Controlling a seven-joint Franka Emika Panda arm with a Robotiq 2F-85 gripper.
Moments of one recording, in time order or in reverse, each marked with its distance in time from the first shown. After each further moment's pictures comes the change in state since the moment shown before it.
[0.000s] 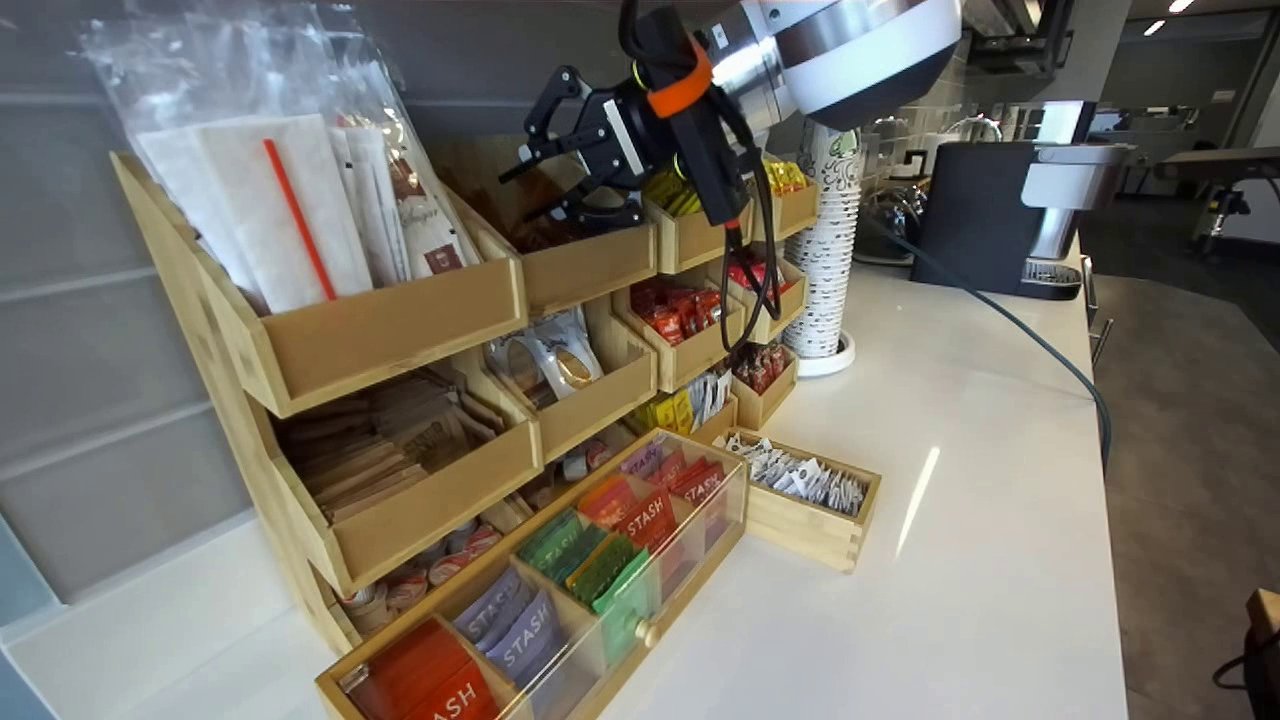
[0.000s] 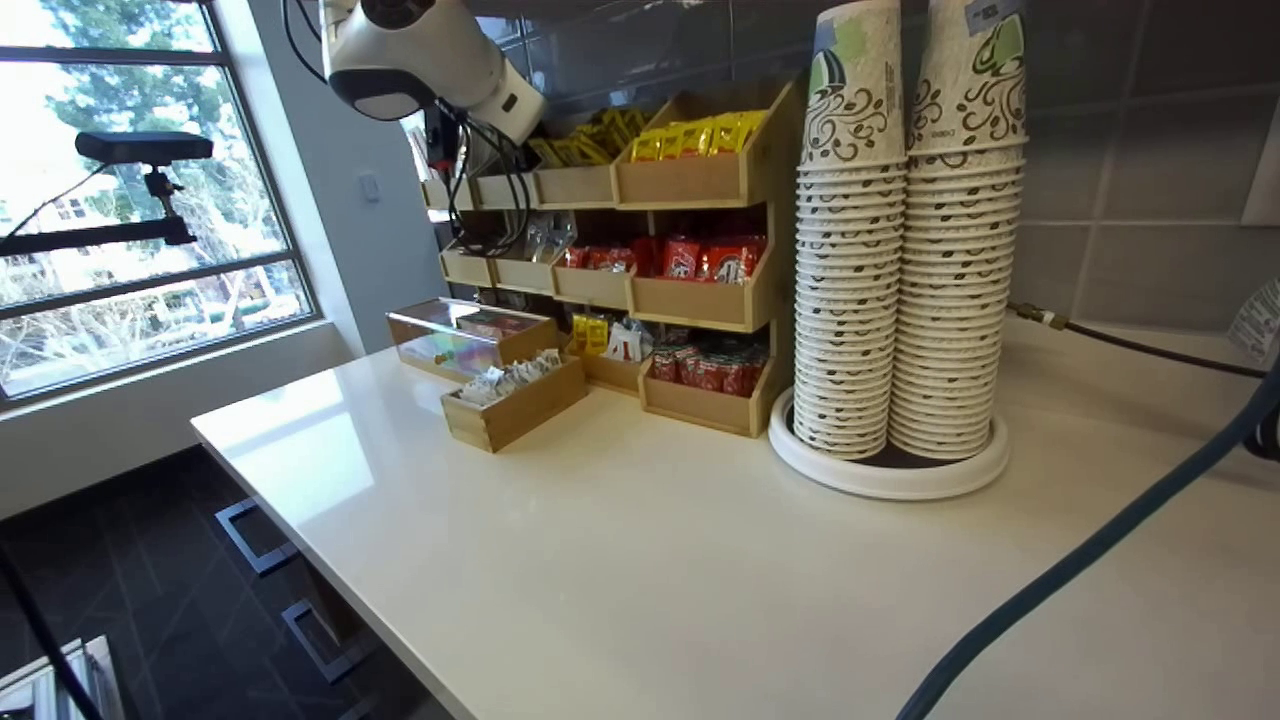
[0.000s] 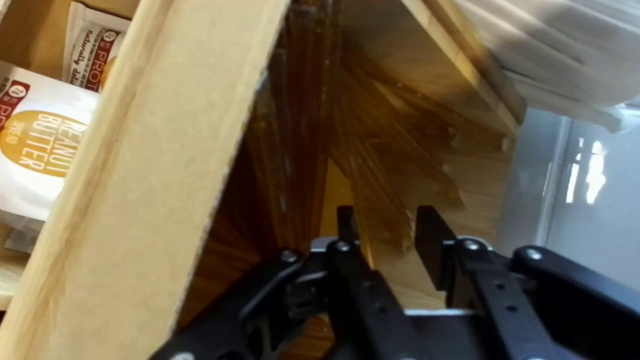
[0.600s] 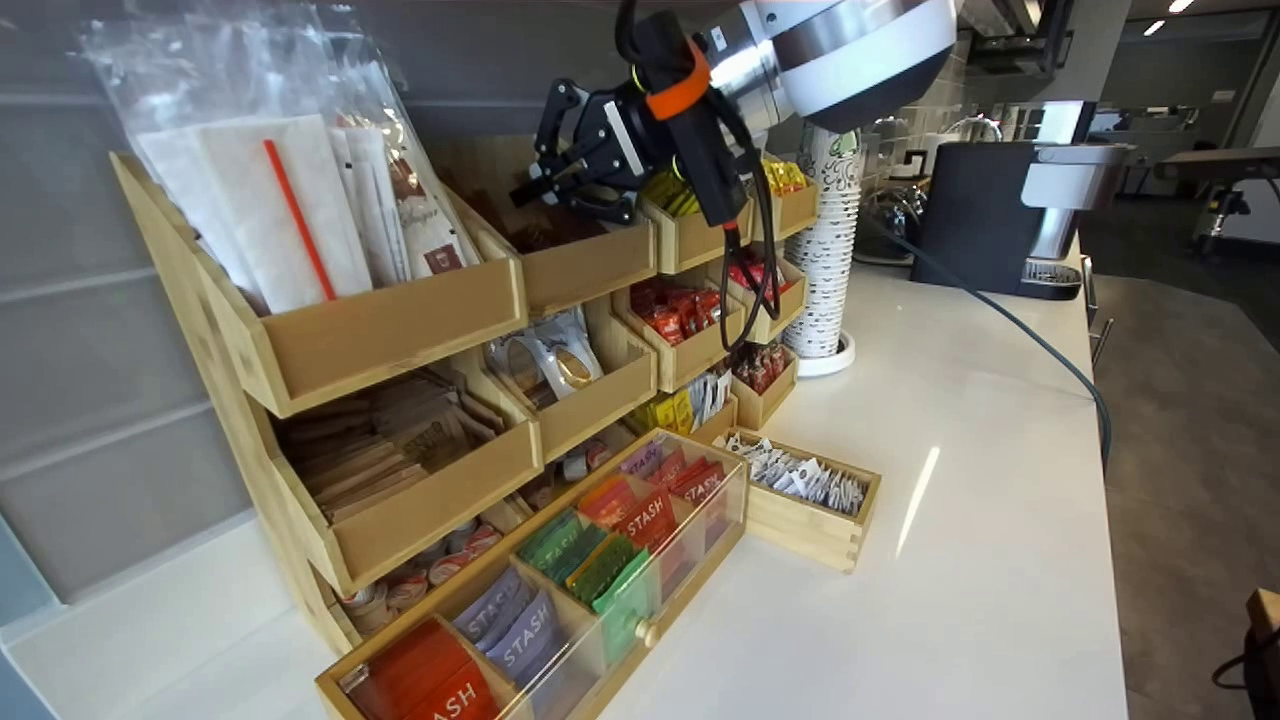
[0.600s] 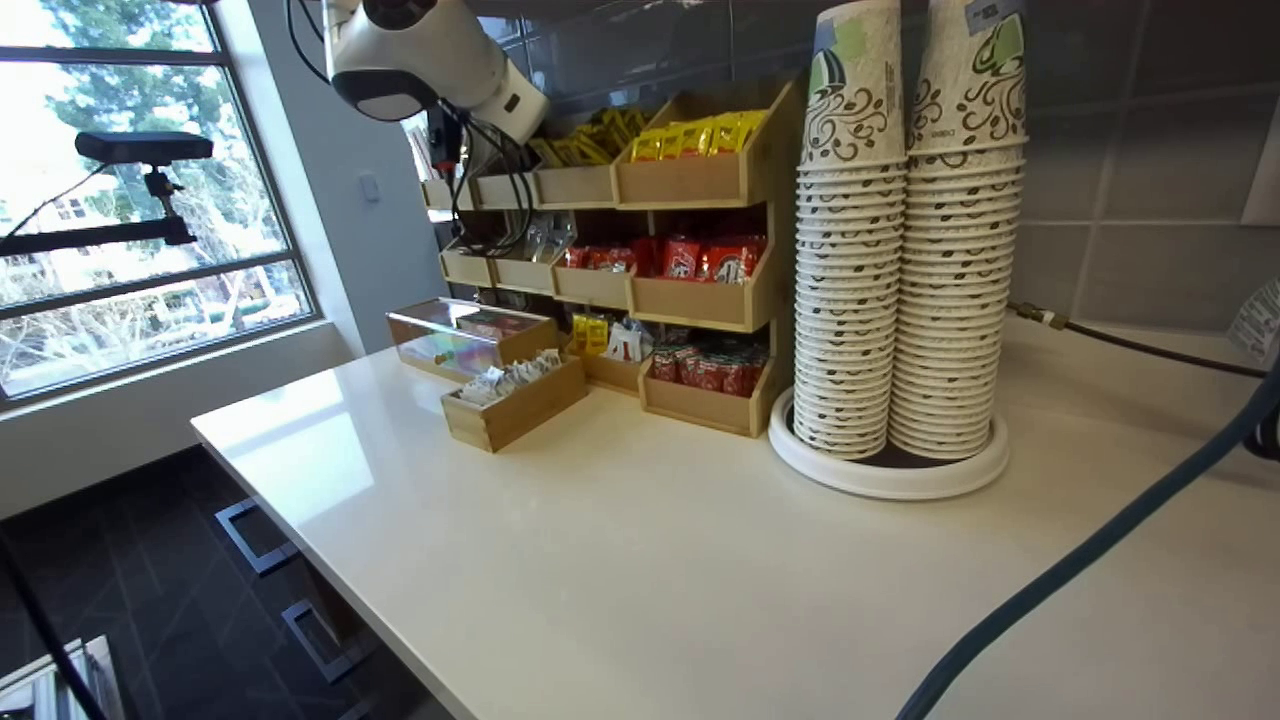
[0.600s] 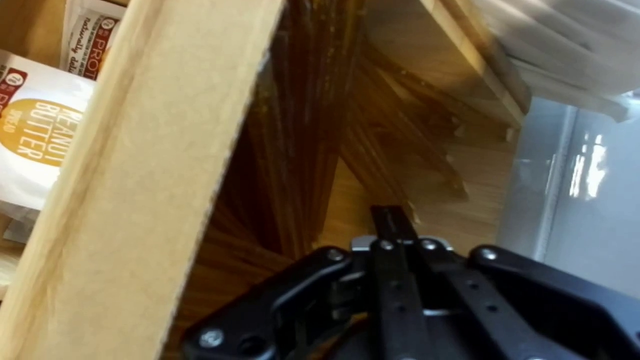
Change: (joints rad) arm 0.000 0.005 -0.003 0.005 -0.001 0.008 0.000
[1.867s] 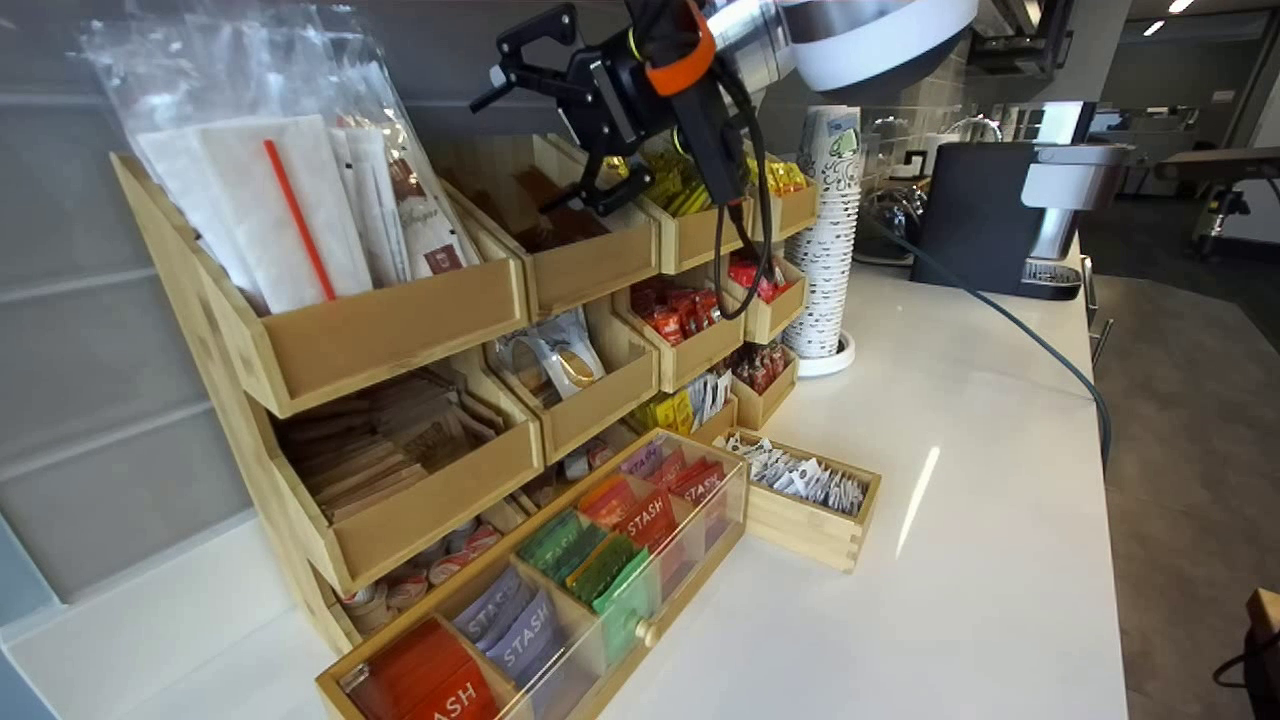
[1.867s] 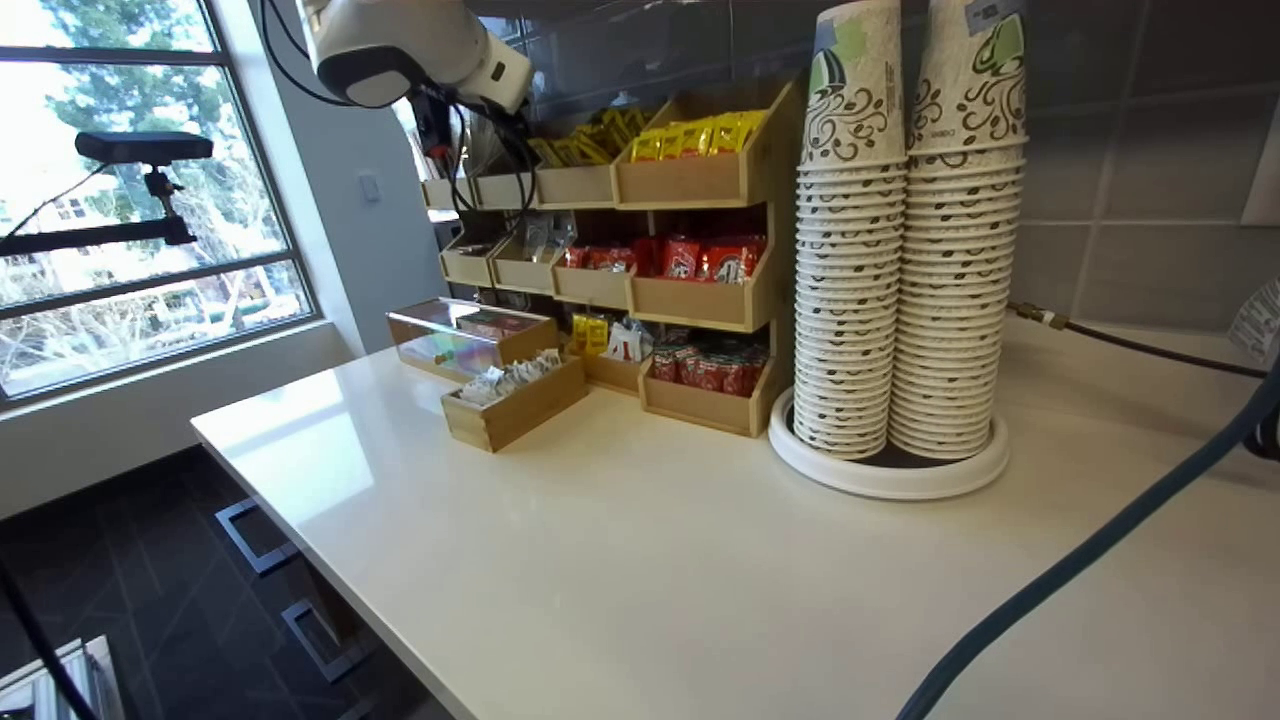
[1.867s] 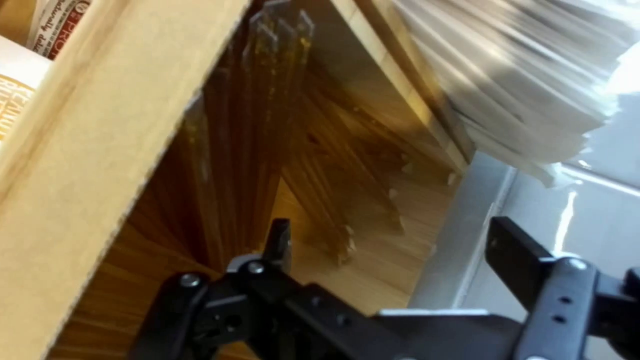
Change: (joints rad) arm 0.029 -0.032 -0.001 -0.004 -0.172 0.000 0.005
